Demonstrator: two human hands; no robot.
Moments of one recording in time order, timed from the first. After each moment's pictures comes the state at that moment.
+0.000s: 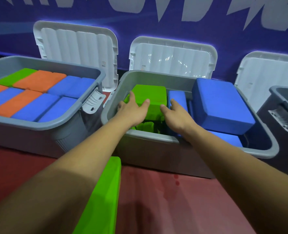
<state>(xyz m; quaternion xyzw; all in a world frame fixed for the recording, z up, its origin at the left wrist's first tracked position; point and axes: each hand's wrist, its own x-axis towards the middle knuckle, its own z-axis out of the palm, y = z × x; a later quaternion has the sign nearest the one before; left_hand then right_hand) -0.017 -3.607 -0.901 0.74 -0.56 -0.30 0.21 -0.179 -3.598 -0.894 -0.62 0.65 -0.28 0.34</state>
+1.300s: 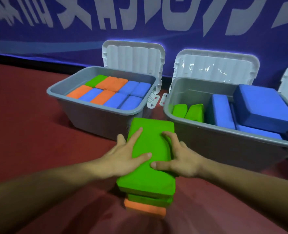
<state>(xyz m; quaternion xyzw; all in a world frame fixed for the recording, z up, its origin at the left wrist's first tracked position) 0.162 -3.357 -0.907 0.69 -0.67 -0.27 0.10 -0.063 -3.405 -0.894 -0.78 0.50 -0.05 0.37</state>
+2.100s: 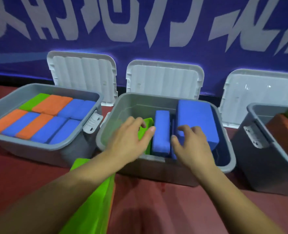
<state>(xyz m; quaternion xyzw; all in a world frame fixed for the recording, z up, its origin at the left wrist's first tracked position) -0.065 -3.517 -0.816 0.62 -0.72 -0.11 0.30 -0.272 -3.520 -0.827 -0.68 0.68 -0.26 0.12</state>
